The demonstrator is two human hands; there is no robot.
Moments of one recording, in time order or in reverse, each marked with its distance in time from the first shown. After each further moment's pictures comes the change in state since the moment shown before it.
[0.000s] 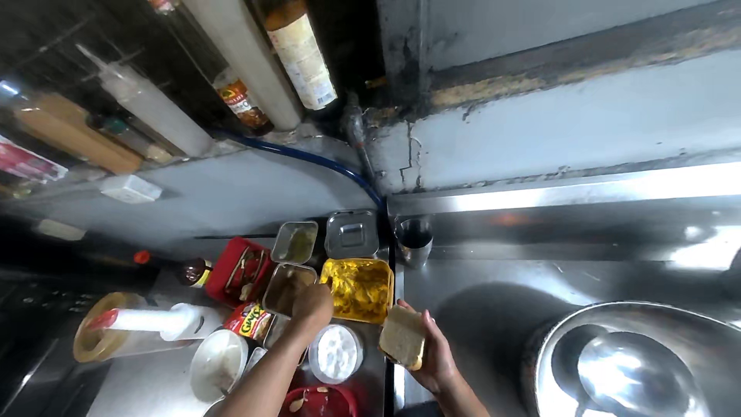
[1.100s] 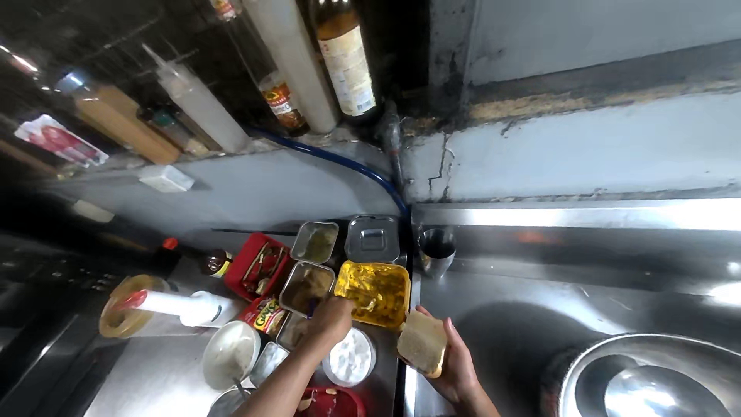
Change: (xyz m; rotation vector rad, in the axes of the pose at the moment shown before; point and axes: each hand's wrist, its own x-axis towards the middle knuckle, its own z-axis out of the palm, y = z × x) left_hand 0.003 -0.023 0.028 -0.060 0.055 0.286; right_hand 0.006 -0.008 0.003 -0.035 -0.004 -0.020
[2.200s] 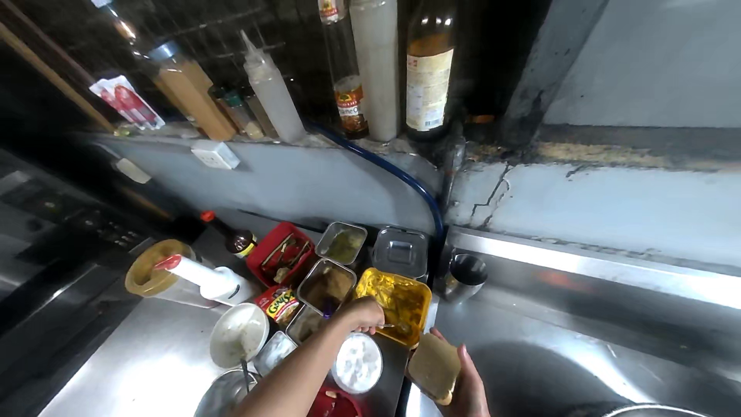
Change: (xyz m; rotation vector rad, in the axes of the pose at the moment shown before) left_hand 0.046 -0.003 0.000 -0.600 -0.361 -0.100; right_hand 0.002 0.004 -0.004 -0.131 0.000 -0.021
